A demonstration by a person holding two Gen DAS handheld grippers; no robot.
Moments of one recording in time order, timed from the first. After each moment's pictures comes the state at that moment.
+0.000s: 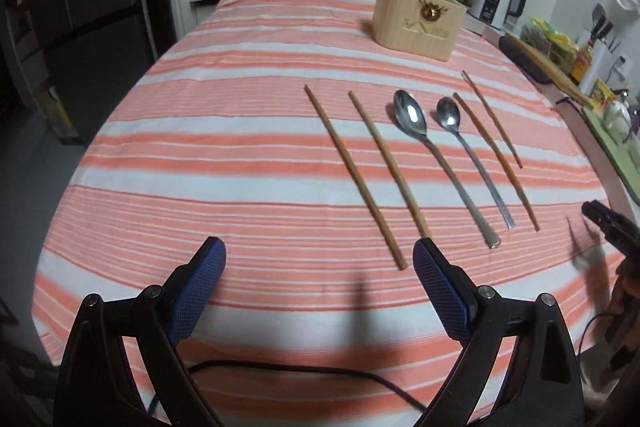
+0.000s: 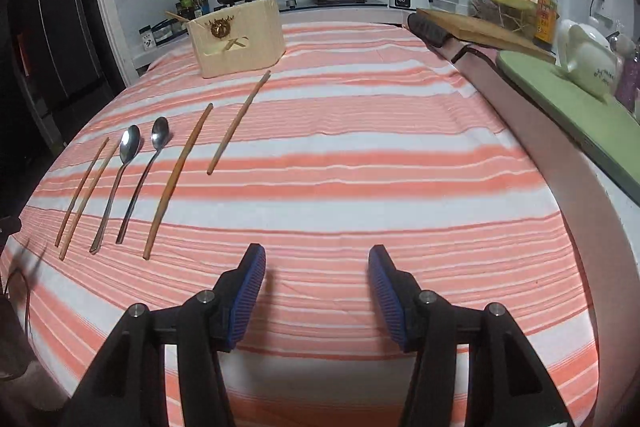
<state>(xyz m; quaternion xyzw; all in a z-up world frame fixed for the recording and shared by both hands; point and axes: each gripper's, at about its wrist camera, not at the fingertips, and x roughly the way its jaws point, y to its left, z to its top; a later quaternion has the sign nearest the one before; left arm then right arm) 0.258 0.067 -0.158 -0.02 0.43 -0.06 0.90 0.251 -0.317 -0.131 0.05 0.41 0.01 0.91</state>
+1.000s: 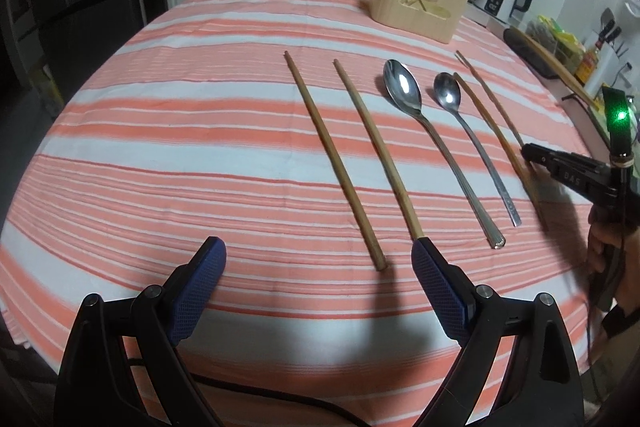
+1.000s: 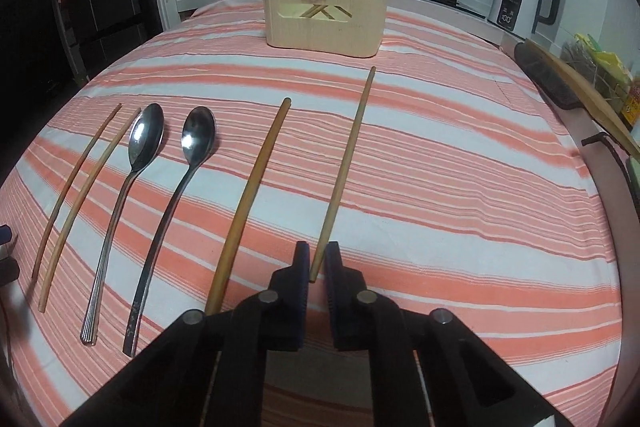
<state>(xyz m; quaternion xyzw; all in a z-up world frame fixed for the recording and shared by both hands) 0.265 0.044 -0.200 -0.05 0.46 -0.05 0.89 0.356 -0.227 -0.161 -0.04 0.46 0.08 0.88</state>
